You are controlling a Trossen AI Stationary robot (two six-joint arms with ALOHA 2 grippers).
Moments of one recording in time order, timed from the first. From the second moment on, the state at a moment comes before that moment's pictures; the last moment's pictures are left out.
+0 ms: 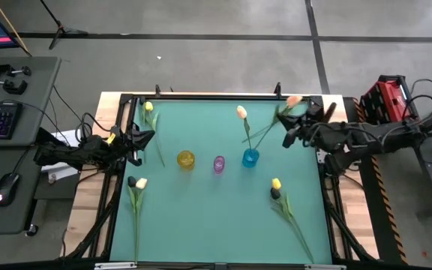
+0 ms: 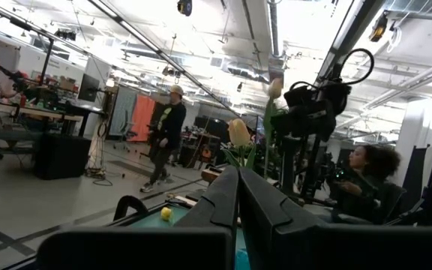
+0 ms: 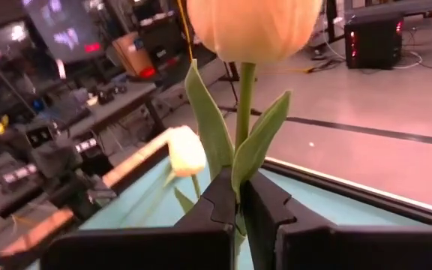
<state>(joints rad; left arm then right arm) -0.08 0.01 0.01 0.38 -0.43 -0.10 0.21 0.84 0.95 -0.42 0.88 0.58</state>
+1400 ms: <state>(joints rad) -0.08 0.01 0.01 0.38 -0.43 -0.10 0.17 0.95 1.00 -1.12 -0.24 0.98</state>
